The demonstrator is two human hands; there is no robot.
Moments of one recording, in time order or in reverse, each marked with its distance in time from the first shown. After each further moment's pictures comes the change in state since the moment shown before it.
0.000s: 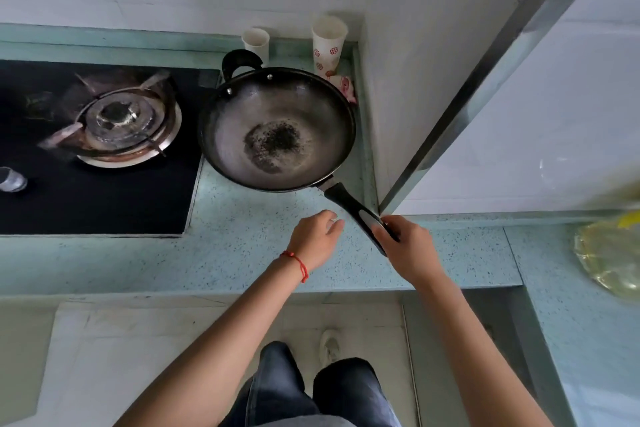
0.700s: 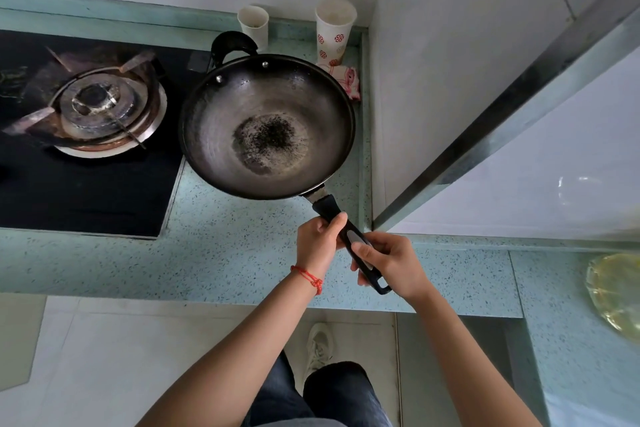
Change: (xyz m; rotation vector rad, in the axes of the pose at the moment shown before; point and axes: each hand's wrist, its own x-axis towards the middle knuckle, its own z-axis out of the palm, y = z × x) left_hand 0.035 0.025 0.038 -0.887 0.247 -0.364; right_hand 0.037 0.012 -0.004 0.613 -0.394 0.077
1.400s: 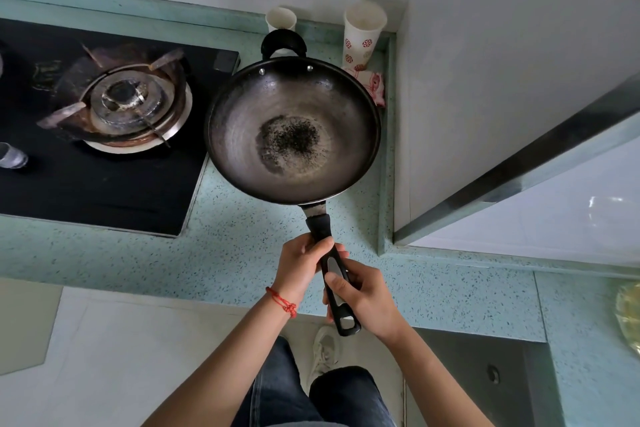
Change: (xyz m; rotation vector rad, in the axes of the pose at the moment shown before) left_hand -0.010 0.006 -0.056 -0.113 -0.108 -0.041; right_hand -0.004 0.014 0.065 0.089 -0.128 -0.031
